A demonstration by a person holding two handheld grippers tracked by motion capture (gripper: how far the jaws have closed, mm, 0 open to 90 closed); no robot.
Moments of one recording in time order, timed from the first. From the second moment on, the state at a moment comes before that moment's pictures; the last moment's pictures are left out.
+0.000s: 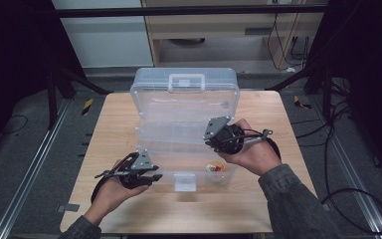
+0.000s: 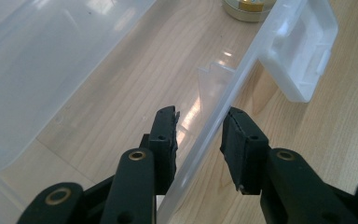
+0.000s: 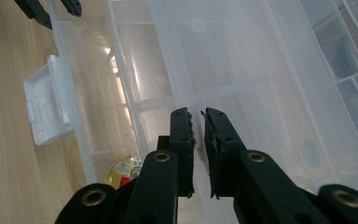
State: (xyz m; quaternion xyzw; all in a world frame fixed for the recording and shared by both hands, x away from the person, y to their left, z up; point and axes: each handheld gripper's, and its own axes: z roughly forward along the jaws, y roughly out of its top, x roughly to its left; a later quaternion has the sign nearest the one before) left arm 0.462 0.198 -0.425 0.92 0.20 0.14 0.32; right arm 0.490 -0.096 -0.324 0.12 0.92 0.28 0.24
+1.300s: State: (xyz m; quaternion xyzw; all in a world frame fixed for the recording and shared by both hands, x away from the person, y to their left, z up) left arm 0.449 0.291 -0.355 0.88 0.29 0.13 0.36; right arm 0.490 -0.098 -0.324 0.12 0.92 0.27 0.24
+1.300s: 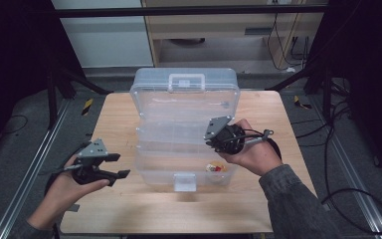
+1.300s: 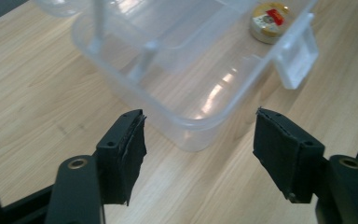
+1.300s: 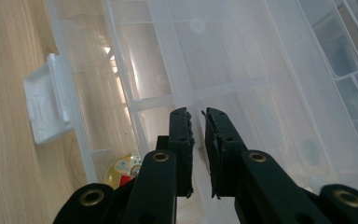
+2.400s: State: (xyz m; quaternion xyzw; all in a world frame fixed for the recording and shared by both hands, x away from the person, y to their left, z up) left arm 0.505 0.311 -0.313 0.85 0.33 0.14 0.38; right arm 0.486 -0.099 -0.326 0.12 0.92 0.28 0.24
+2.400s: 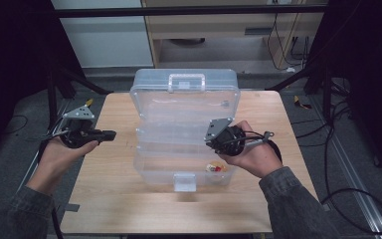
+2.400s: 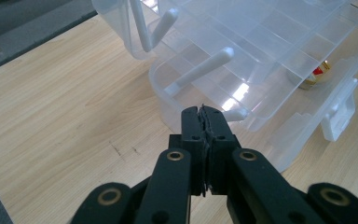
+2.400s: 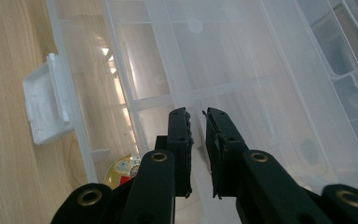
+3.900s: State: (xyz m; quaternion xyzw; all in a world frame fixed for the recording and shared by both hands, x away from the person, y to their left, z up) left arm 0.500 0.293 -0.327 0.85 0.32 0.14 0.39; right arm 0.477 -0.097 -0.333 0.12 0.92 0.27 0.24
